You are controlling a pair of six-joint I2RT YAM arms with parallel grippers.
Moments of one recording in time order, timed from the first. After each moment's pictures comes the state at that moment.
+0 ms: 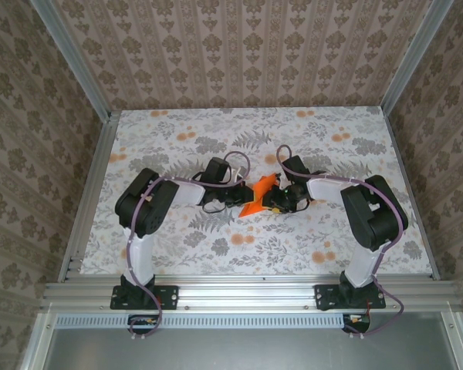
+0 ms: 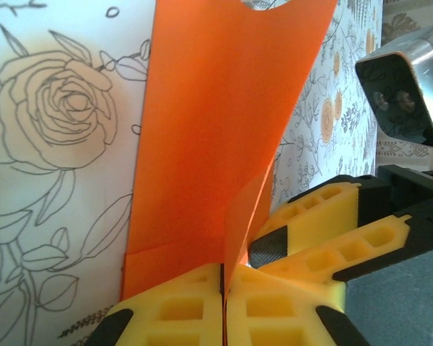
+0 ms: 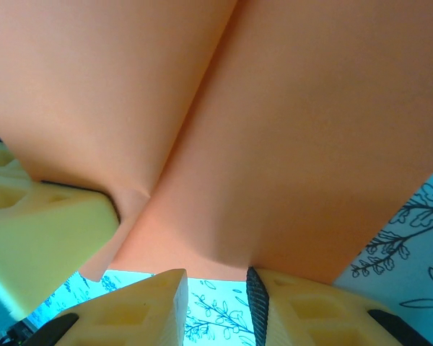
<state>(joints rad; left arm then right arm) -0.63 2.02 1.01 0.22 0.76 -0.75 0.37 1.79 0.94 -0.34 -0.48 0.65</state>
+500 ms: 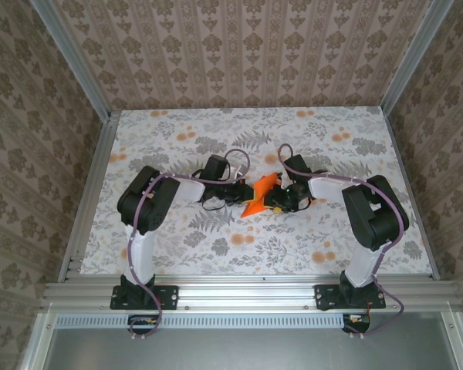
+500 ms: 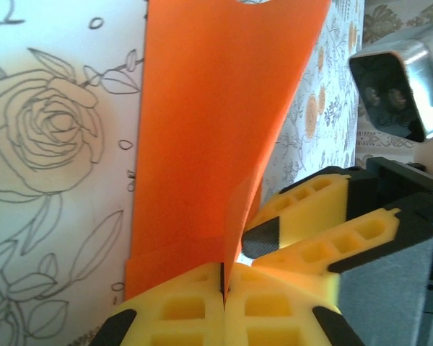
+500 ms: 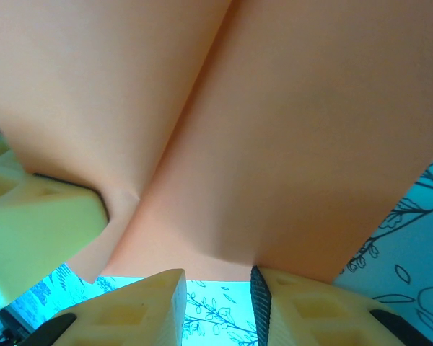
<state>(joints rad) -0.61 2.06 1.06 0.21 0.85 -0.75 0.35 1.78 0.95 -0.36 -0.48 0.62</state>
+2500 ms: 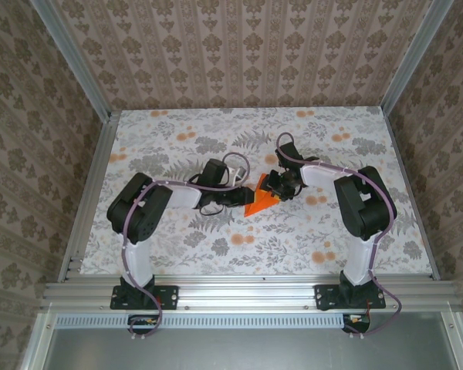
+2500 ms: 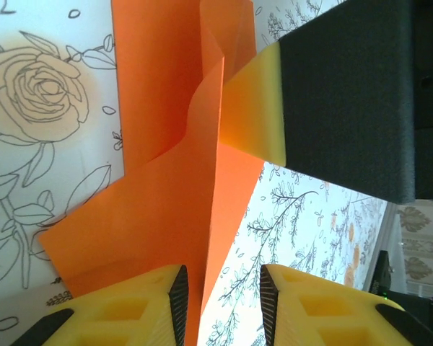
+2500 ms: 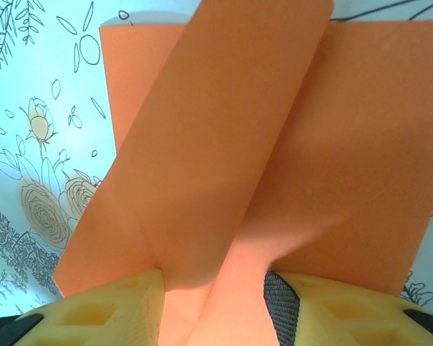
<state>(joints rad) -0.65 1.92 0.94 0.22 0.70 -0.63 0.36 1.91 1.16 -0.44 -0.29 0.82</state>
